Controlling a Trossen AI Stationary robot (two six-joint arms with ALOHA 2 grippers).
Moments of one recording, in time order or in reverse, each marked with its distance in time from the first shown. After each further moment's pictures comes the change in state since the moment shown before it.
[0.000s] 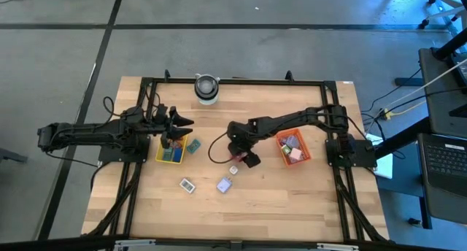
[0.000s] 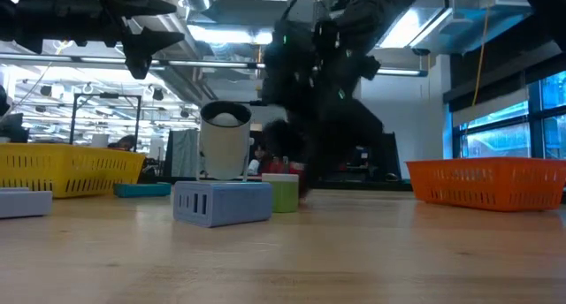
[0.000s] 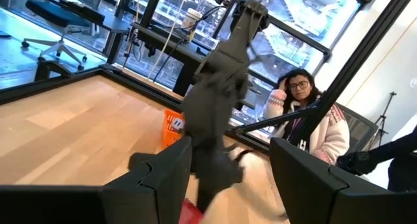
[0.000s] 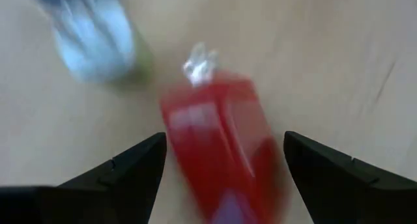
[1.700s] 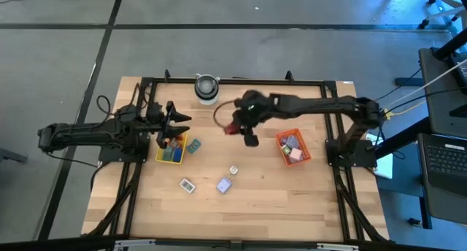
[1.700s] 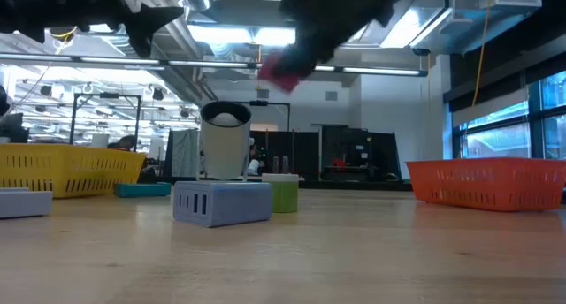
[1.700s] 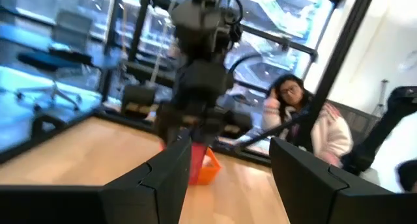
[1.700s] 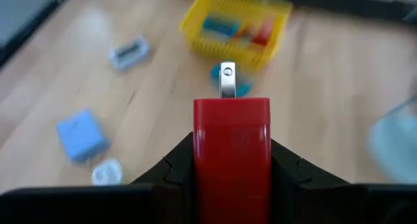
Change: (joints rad) left arm 0.000 -0.020 0.044 0.029 0.024 0.144; right arm -0.096 -0.314 0.001 0.065 -0.034 0.245
